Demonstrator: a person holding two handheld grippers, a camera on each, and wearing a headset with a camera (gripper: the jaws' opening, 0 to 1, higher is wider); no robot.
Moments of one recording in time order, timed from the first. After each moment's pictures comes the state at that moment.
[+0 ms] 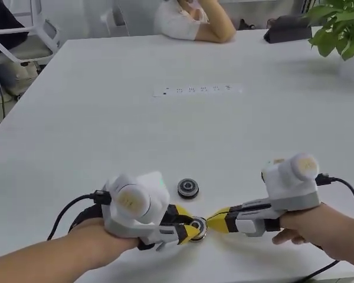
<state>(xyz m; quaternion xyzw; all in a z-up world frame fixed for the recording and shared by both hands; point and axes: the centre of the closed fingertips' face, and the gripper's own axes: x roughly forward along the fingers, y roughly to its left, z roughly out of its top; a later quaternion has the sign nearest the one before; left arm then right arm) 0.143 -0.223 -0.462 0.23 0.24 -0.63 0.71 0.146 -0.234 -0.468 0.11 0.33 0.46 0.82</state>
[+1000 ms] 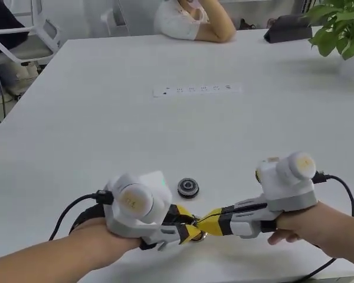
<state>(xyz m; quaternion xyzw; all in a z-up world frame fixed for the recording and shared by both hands) 0.141 -0.225 -0.461 0.23 0.24 -0.63 0.71 0.134 -0.212 -0.450 0.10 0.31 0.51 0.80</state>
